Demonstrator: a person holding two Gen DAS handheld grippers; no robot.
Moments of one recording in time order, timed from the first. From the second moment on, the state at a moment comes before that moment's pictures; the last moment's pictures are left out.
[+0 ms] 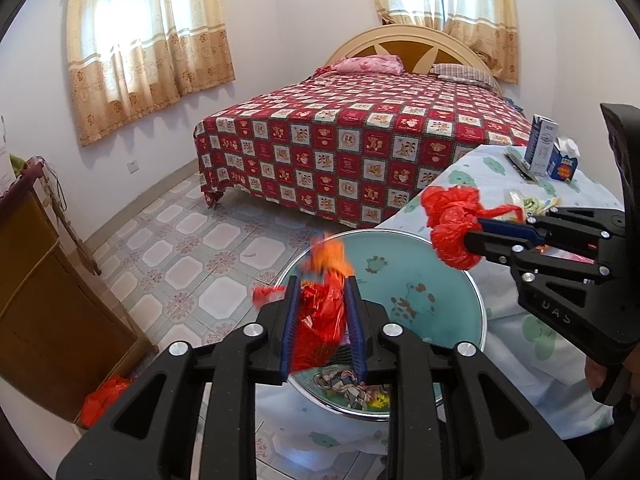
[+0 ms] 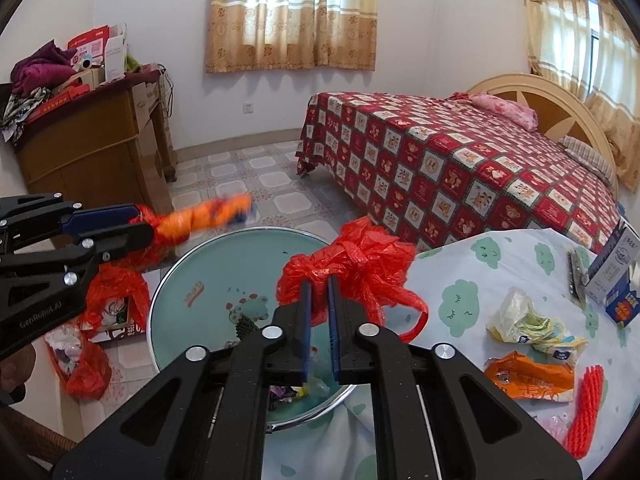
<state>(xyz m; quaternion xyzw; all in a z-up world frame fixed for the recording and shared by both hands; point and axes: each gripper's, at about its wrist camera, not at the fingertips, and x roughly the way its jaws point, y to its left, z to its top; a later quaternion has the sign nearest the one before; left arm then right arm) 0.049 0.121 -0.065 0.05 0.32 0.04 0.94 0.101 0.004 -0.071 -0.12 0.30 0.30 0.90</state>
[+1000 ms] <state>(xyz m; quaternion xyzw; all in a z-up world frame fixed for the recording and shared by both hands) 0.051 0.130 -0.069 0.05 0.33 0.05 0.94 0.102 -0.010 -0.077 -0.12 0.31 0.29 0.90</state>
